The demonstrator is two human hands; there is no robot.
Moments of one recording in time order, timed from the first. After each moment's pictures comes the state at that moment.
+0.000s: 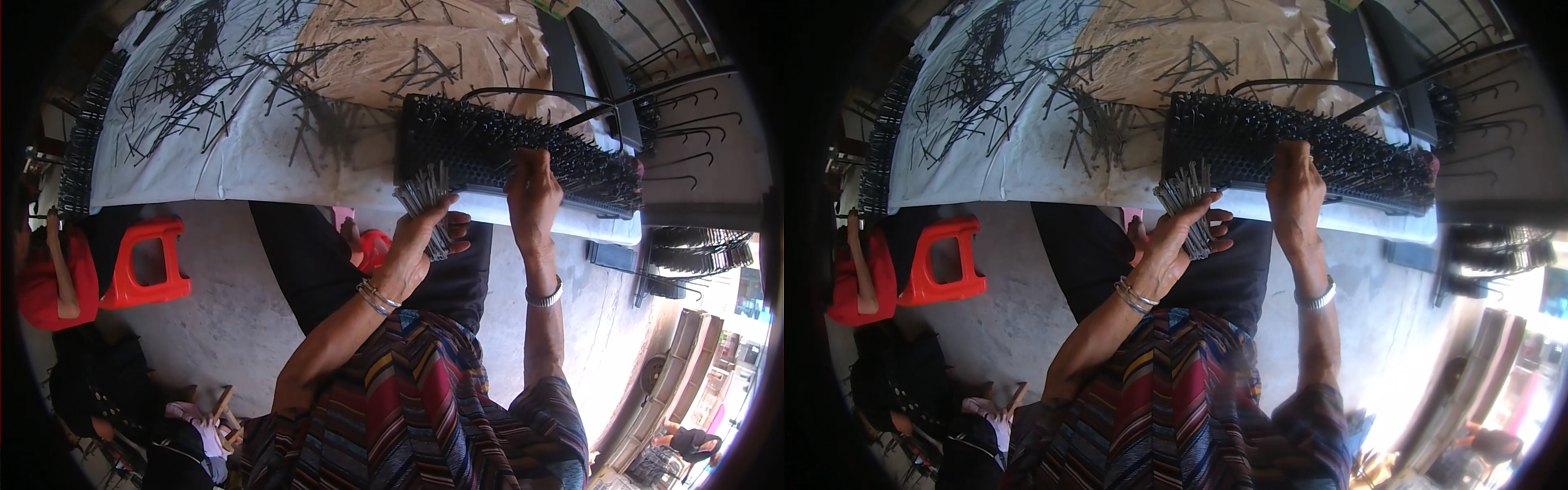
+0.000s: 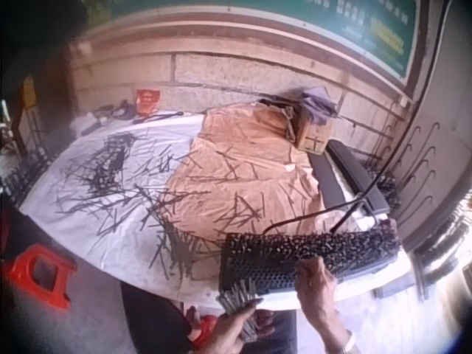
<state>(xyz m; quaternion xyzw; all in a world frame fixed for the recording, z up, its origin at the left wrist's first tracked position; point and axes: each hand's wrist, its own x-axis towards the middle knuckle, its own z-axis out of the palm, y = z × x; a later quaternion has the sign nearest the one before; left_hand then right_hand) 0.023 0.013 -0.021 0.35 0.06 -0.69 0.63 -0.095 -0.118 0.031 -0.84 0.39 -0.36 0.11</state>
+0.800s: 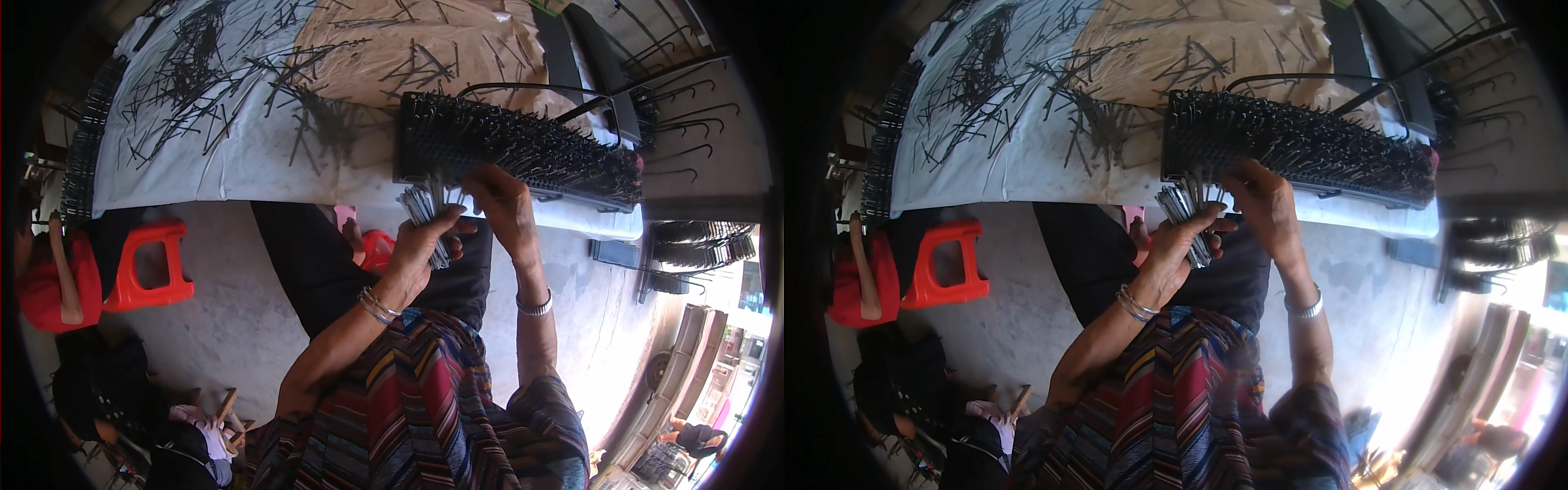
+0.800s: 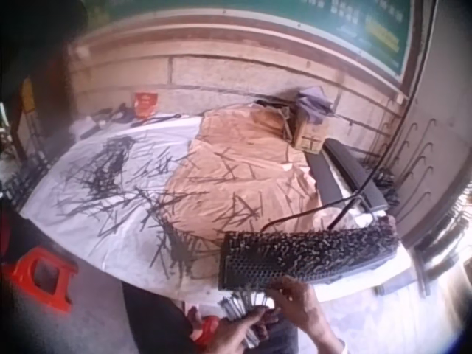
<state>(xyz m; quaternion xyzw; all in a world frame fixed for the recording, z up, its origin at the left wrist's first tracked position) 0.013 0.023 -0.008 0.38 0.01 -0.66 0.64 -0.093 -0.089 0.035 -0.75 0.40 -0.23 0.47</state>
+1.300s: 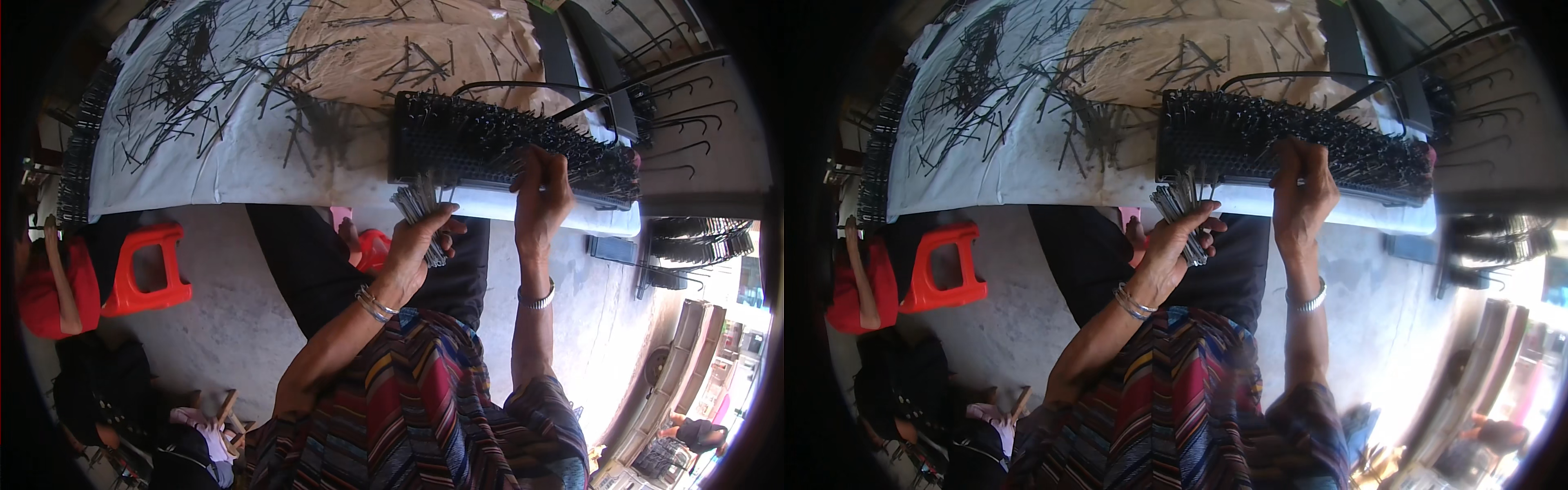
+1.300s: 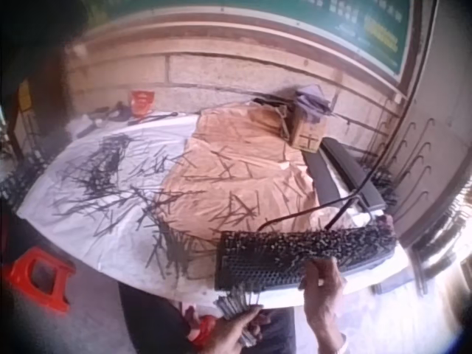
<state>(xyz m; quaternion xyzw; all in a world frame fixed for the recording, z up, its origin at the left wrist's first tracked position) 0.015 0.022 -0.023 0.39 0.02 -0.67 0.64 -0.098 -0.102 0.043 -0.74 0.41 -0.47 0.25</state>
